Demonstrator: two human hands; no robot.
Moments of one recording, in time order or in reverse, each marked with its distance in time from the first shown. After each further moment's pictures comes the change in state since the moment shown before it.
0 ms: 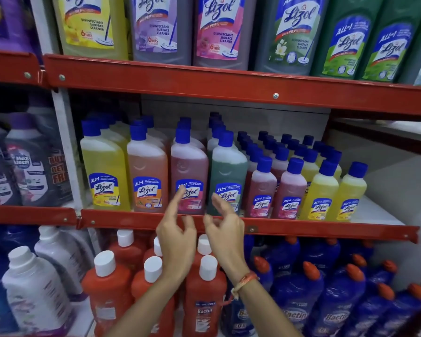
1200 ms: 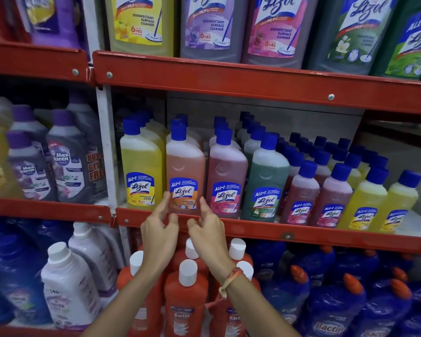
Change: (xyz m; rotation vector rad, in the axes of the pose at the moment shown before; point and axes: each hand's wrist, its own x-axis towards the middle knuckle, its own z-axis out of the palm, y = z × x) left_hand 0.050 -0.048 -0.092 0.120 0.002 -0.140; right_hand -0.003 -0.030 0.098 -0.033 -0.265 0.047
